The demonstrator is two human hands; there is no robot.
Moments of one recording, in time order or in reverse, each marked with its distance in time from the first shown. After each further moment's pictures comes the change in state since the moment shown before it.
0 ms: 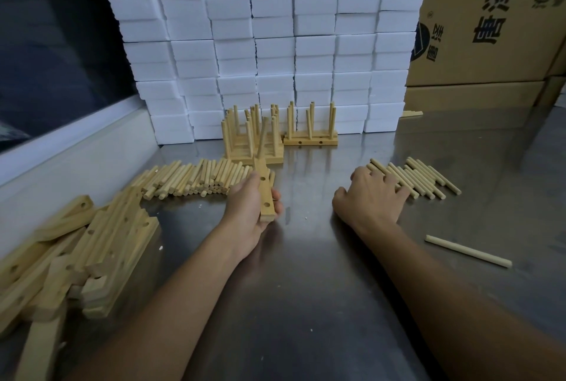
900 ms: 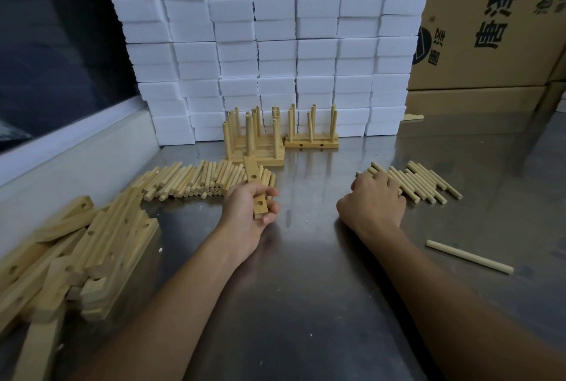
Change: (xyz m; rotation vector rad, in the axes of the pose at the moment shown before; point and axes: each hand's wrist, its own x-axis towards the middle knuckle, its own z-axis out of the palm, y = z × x) left_hand -0.003 0.003 -0.002 -0.052 0.004 0.001; right_hand 0.000 0.002 -0.002 0.062 -0.035 0.016
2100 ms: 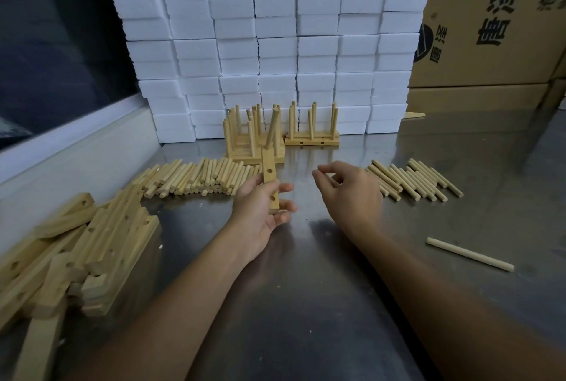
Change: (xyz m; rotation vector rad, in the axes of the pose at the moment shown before) left_hand 0.000 -0.009 0.009 0.044 -0.063 0.041; right_hand -0.007 -0.014 0.013 0.540 0.258 -0.319
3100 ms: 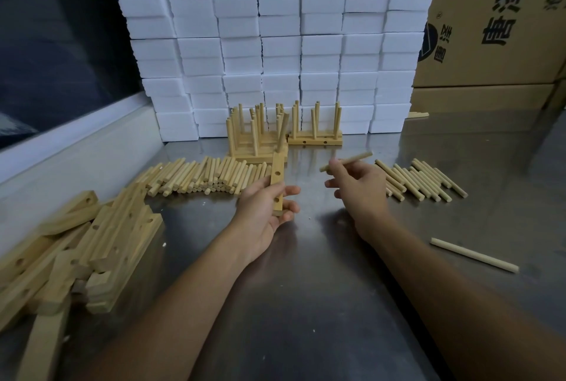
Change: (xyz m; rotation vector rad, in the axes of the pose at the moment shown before) left_hand -0.006 0.001 0.000 0.014 -0.068 -0.021; right_hand 0.009 0.003 -0.003 0.636 -0.072 0.364
